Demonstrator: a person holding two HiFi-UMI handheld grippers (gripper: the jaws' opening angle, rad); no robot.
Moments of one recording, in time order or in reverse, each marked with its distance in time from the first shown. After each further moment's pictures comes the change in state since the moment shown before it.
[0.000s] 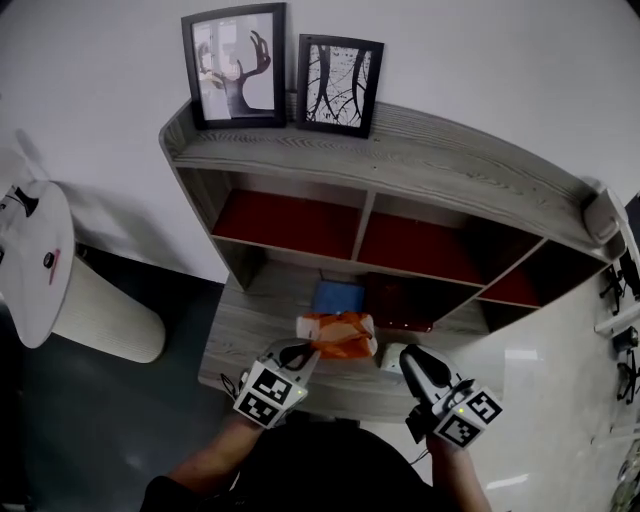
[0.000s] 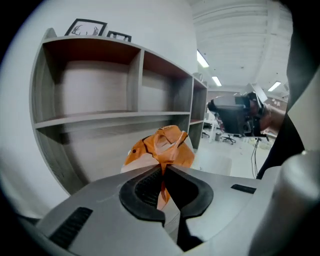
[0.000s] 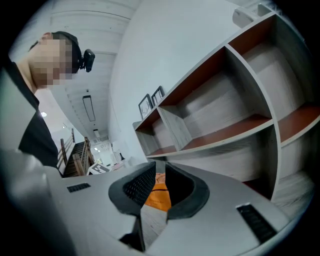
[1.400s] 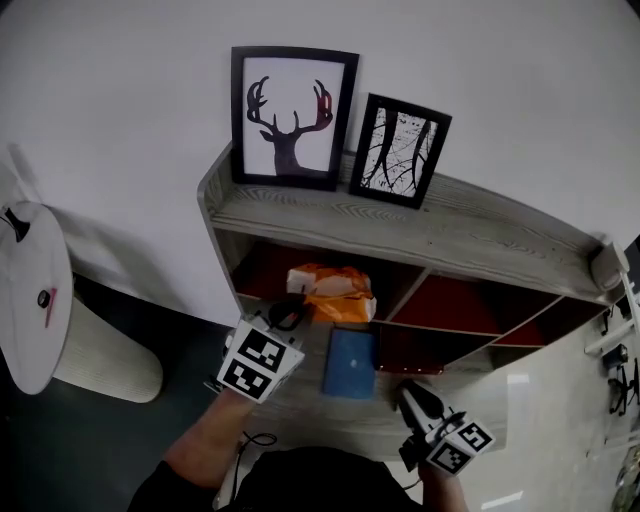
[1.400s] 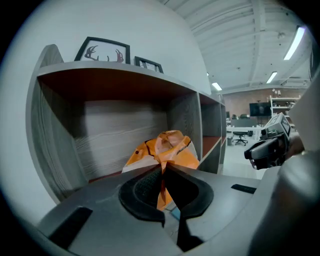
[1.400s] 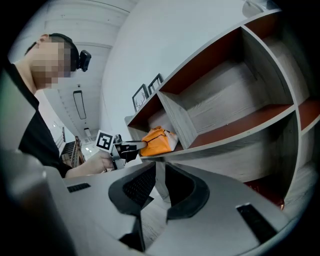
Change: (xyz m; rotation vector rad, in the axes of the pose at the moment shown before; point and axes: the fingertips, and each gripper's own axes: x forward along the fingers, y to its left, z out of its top) left arm -0.039 0.183 0.138 0.131 -0.170 0.119; right arm 0.089 0.023 0.001 0.046 -0.040 -0.079
